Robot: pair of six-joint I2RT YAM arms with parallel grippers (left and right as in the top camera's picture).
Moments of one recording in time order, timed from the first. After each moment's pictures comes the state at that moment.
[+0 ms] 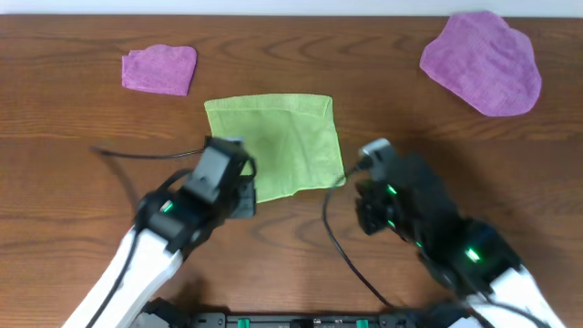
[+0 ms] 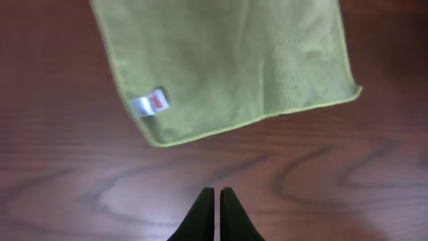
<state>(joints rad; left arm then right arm) -0.54 1.10 0.95 -0.89 -0.02 -0.52 0.59 0.92 0.90 -0.78 0.03 0.18</state>
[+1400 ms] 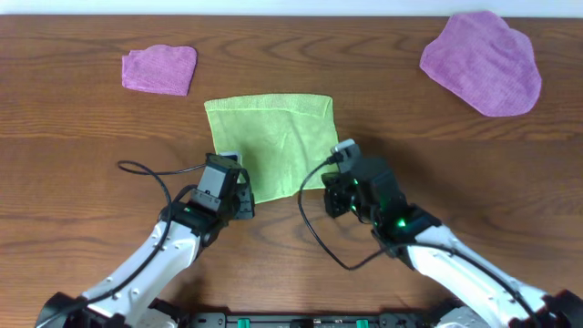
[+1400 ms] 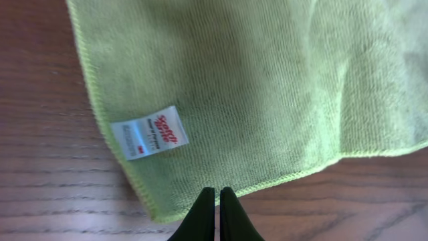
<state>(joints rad) -0.43 1.32 0.54 -0.24 0.07 -0.49 0.57 1.33 0.57 0.05 -0.12 0.25</state>
